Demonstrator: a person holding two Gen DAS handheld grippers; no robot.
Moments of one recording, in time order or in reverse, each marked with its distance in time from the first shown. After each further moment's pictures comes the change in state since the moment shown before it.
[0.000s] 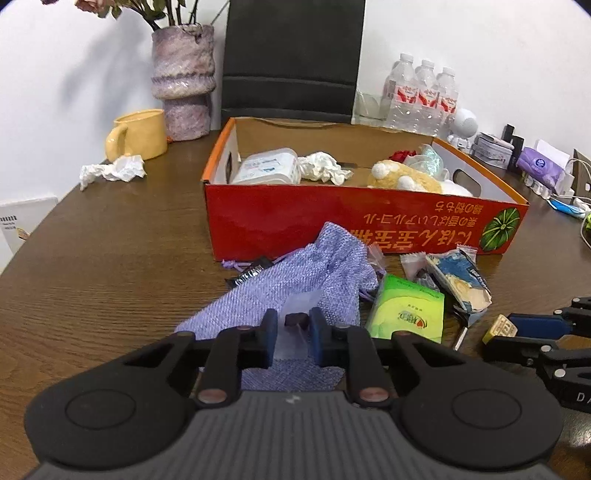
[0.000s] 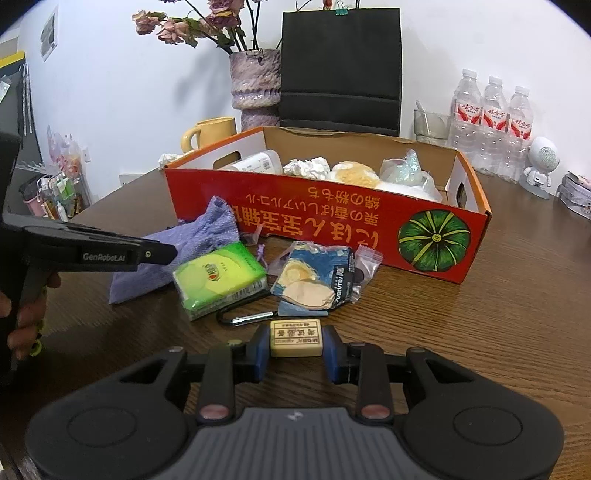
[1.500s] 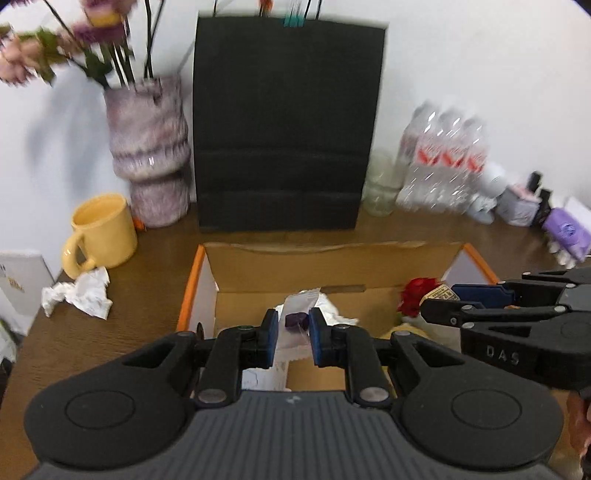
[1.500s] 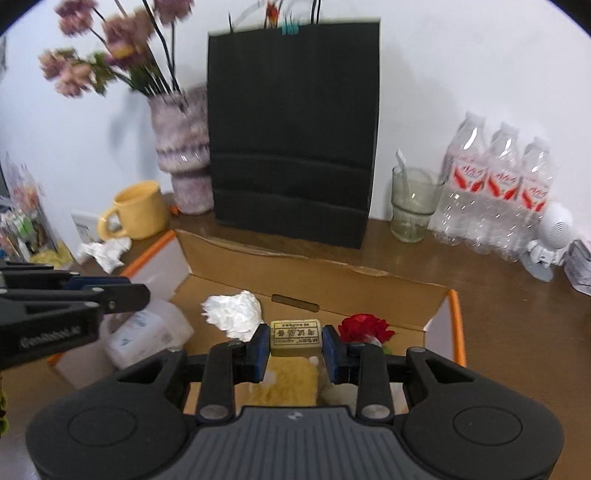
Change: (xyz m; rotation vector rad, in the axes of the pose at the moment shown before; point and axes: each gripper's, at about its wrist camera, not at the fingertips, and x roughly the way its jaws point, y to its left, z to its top) left arm 0.085 -0.015 0.182 -0.004 0.031 0.019; right arm 0.112 -0.072 0.203 0.042 0.038 -0.079
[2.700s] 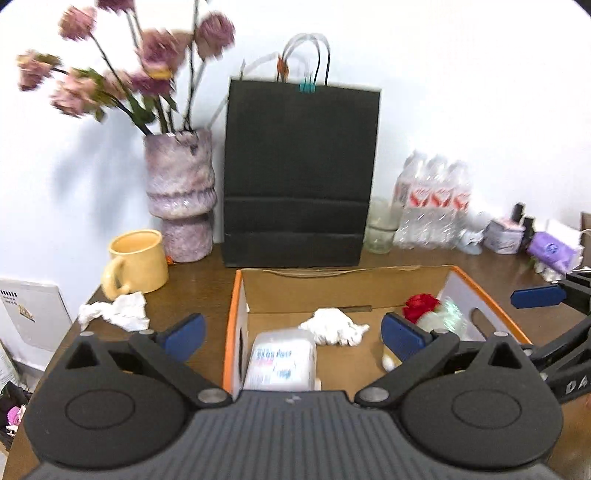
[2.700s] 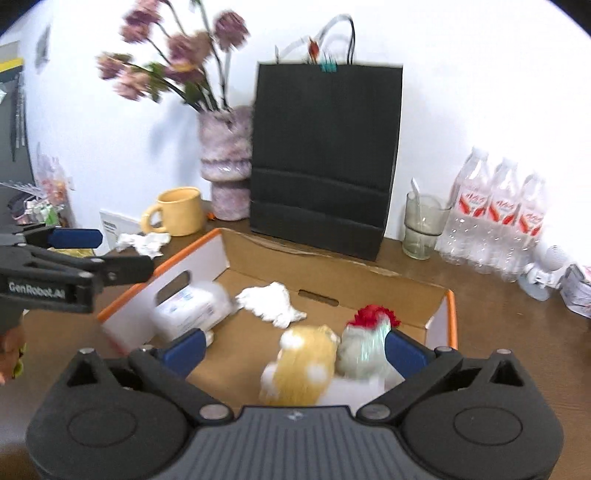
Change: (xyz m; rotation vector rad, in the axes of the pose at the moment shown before) left arm -0.085 0.029 -0.057 0.019 -0.244 -0.018; right arm -0.083 0.019 -0.052 -0.093 -0.125 0.049
